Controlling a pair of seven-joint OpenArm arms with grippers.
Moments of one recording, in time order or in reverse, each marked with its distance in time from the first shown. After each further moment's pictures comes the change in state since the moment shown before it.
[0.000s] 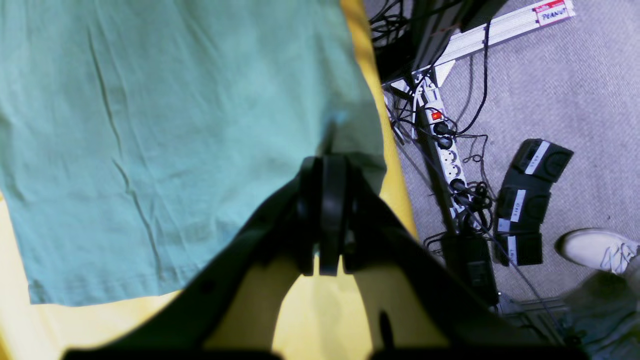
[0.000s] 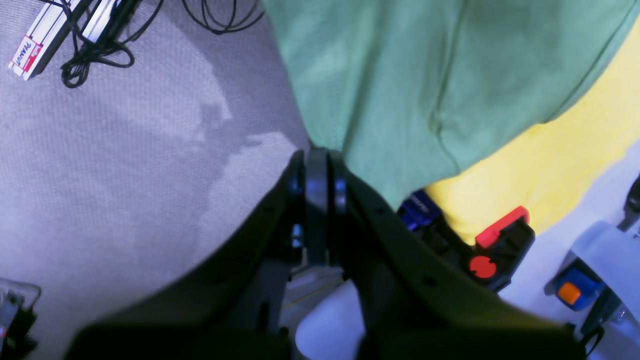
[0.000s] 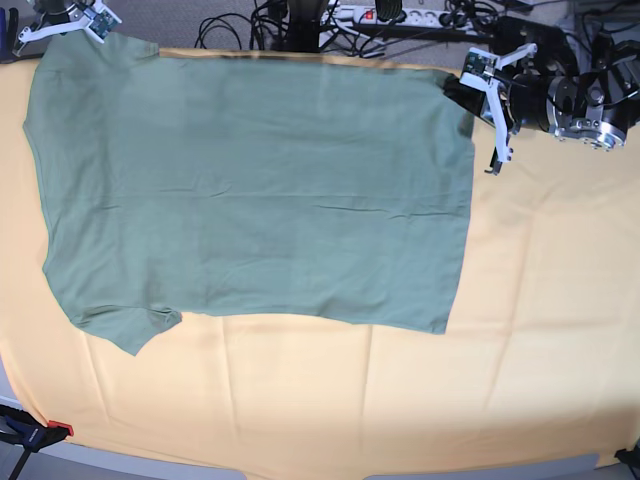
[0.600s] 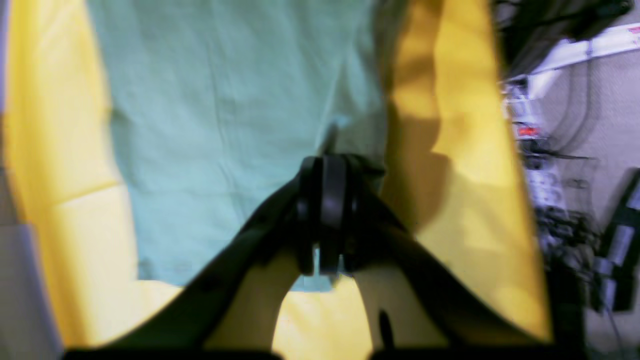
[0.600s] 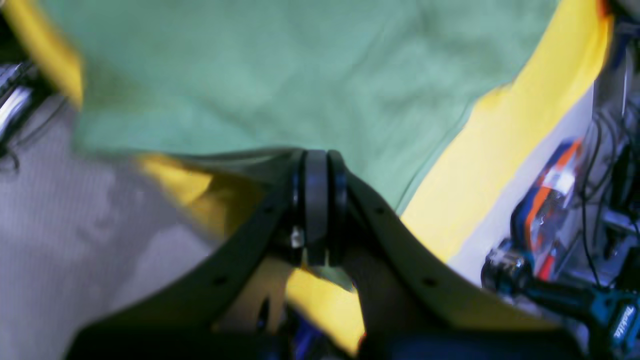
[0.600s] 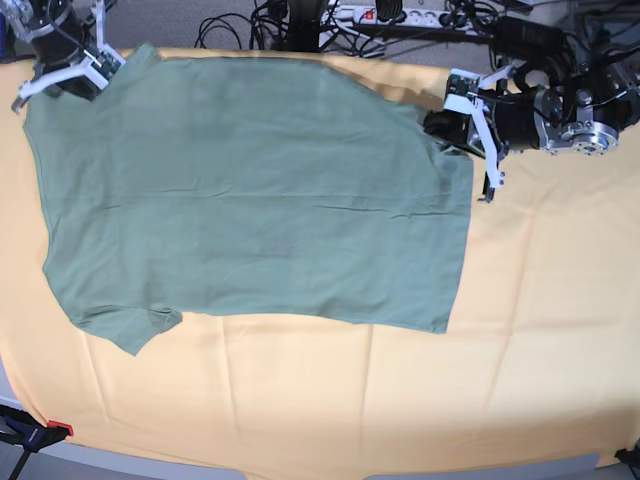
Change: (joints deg) left arm -1.6 5.0 -0.1 0.0 6.3 13.2 0.2; right arm 11.9 0.7 0.0 0.0 -6.8 1.1 14.2
